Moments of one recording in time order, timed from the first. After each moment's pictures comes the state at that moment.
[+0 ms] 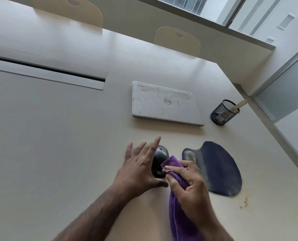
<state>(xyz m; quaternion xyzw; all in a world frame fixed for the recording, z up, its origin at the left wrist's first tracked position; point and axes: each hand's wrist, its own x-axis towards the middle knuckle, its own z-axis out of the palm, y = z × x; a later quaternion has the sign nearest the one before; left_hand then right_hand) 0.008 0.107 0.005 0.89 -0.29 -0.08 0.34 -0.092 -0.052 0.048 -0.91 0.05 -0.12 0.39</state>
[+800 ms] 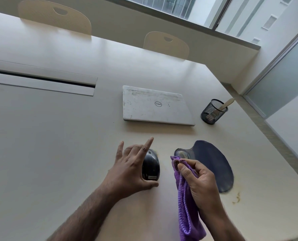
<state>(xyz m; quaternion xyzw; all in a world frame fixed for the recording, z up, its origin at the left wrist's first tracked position) 0.015 0.118 0.010 0.88 -0.34 -0.04 0.33 -0.094 -0.082 0.054 -0.75 0.23 -0.13 0.61</state>
